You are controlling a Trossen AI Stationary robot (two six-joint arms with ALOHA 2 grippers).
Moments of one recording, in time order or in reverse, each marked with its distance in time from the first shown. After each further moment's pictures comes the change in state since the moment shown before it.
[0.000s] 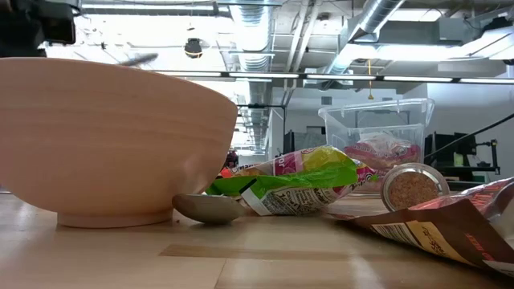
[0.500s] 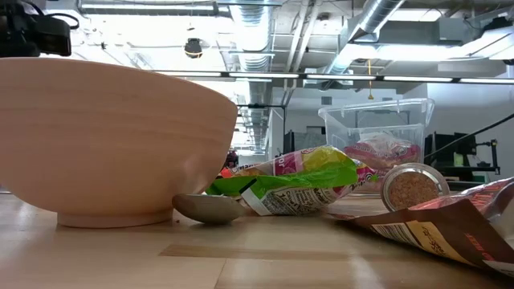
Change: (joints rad) left arm 0.038 -0.006 -0.001 -0.146 0.005 0.041; right arm -0.014 0.000 0.000 0.001 0.000 0.003
